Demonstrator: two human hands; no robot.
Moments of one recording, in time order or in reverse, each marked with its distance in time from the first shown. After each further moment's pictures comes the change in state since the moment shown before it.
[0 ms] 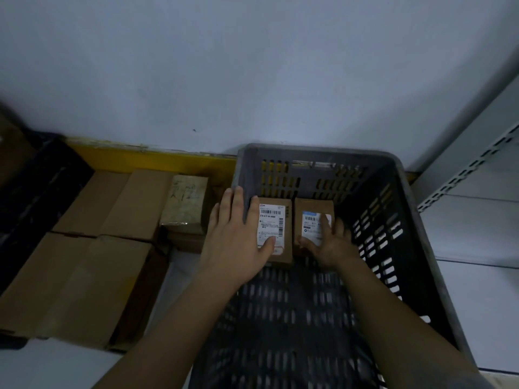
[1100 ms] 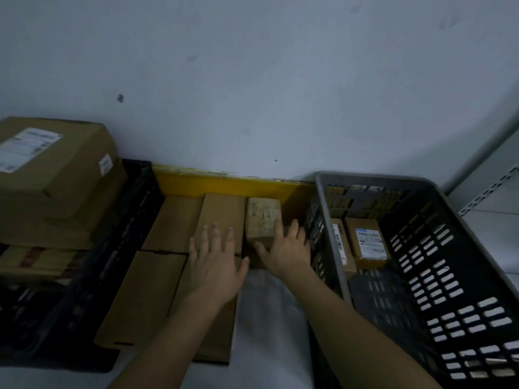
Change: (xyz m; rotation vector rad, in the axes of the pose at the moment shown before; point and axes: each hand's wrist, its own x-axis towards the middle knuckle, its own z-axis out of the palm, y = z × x) left_hand -0.080 -0.234 -0.010 -0.064 -0.089 -0.125; right_hand -0.128 -0.323 0.041 -0.138 0.214 -0.067
